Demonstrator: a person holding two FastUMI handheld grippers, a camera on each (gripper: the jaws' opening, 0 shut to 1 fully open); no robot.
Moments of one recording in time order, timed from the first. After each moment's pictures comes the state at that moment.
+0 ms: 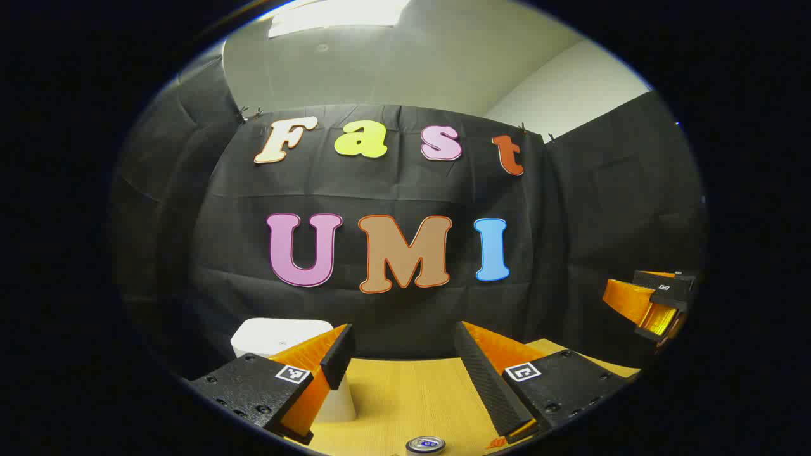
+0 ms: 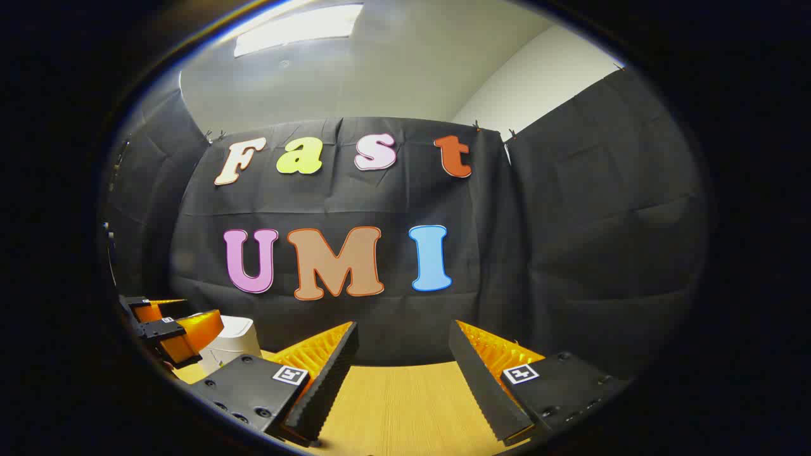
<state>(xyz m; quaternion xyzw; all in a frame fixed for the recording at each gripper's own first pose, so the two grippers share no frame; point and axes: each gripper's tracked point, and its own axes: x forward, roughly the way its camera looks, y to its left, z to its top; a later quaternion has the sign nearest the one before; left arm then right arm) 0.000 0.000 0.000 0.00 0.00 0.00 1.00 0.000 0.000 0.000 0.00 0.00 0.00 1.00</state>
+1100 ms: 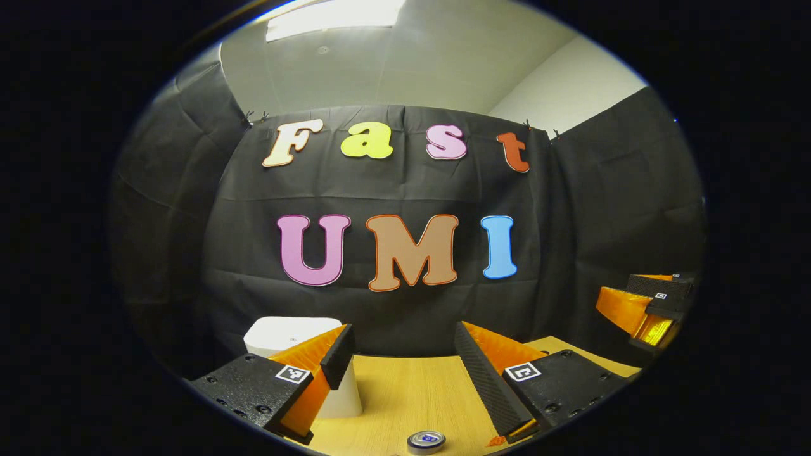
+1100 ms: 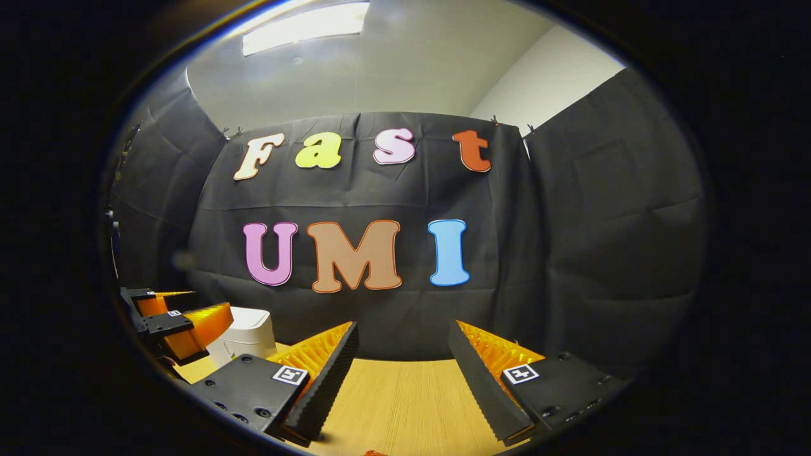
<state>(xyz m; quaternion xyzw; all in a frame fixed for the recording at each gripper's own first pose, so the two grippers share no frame) -0.016 -0.001 0.003 0.01 0.01 0.02 1.00 -0.004 0.009 -0.009 -0.01 0.02 0.04 1.00</state>
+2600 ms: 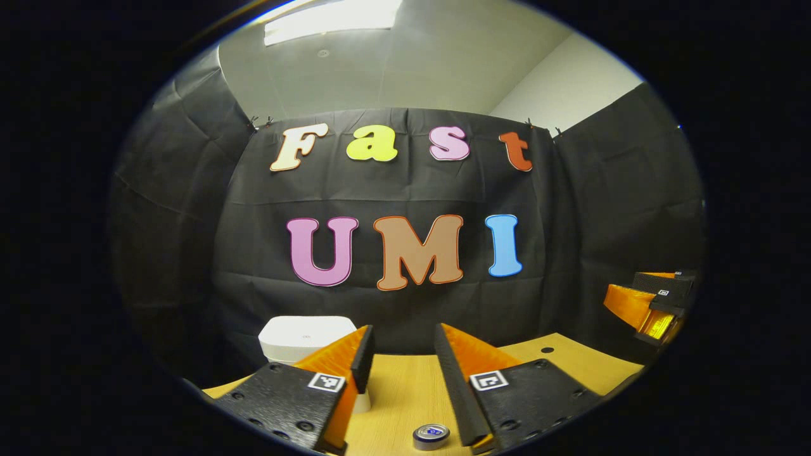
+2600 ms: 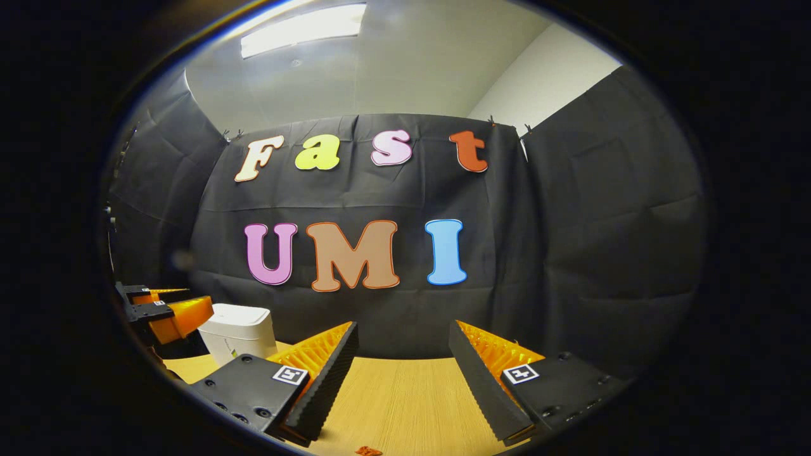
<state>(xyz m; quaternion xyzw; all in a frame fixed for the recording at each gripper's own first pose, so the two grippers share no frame) -0.040 0.006 0.009 0.02 0.01 0.04 1.00 -0.015 -0.008 -0.014 -0.01 0.01 0.05 1.00</state>
